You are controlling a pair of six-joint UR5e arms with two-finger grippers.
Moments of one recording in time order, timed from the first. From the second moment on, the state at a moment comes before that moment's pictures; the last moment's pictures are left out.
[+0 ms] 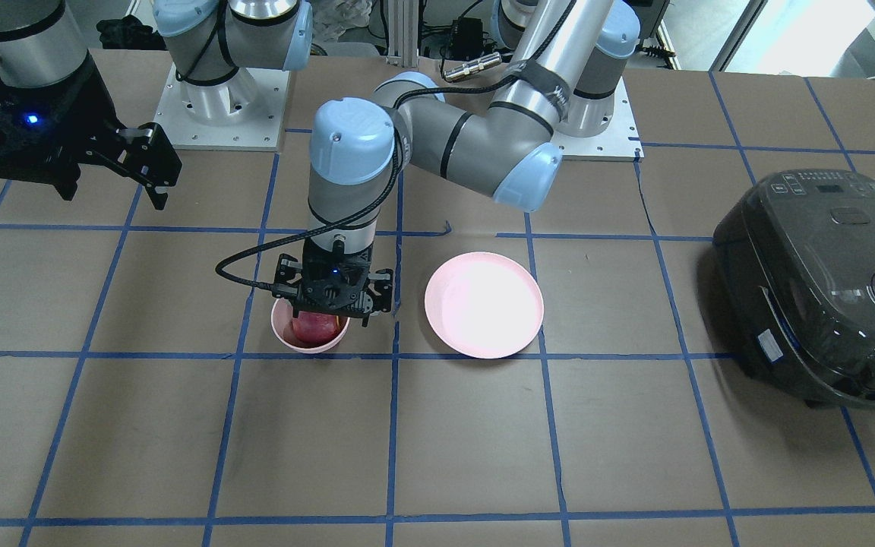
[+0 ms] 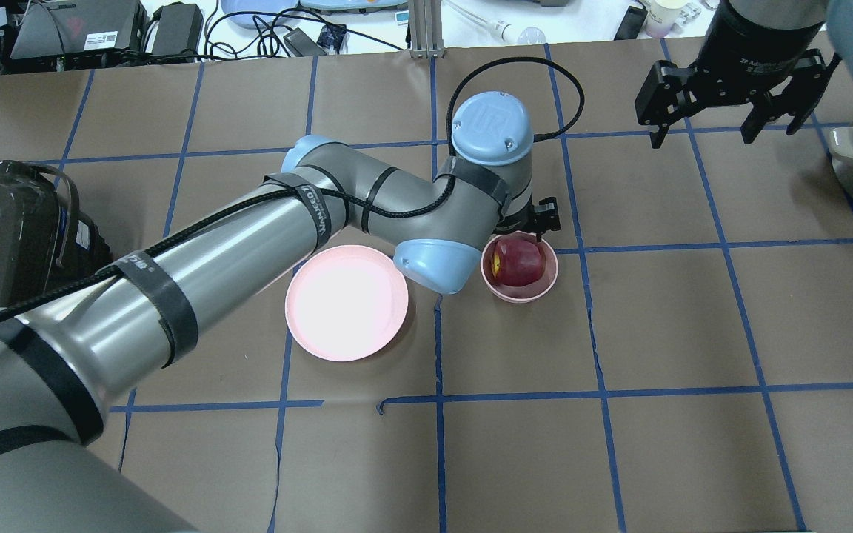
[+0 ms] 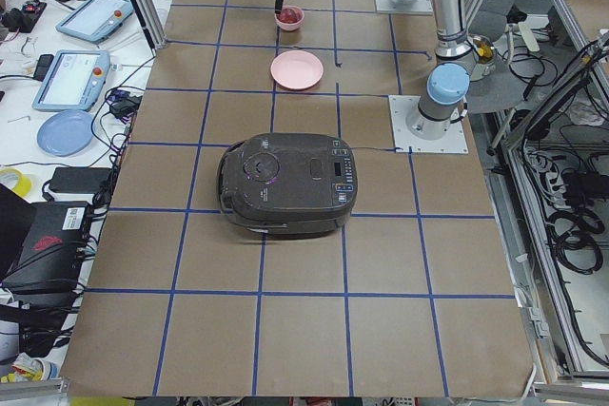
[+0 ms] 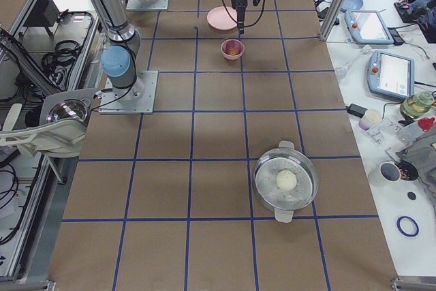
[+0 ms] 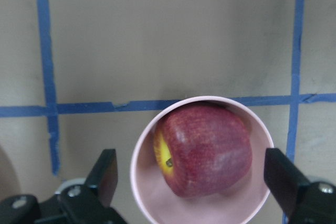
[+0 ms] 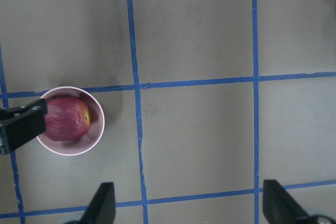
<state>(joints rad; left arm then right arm) -2.02 -2.00 -1.56 -0.91 1.49 -0.38 1.52 -1.56 1.52 -1.57 -1.65 -0.01</state>
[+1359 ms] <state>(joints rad) -1.58 -1.57 -1.54 -1.51 1.53 0.00 1.52 -1.56 1.52 -1.56 -1.65 -0.01</state>
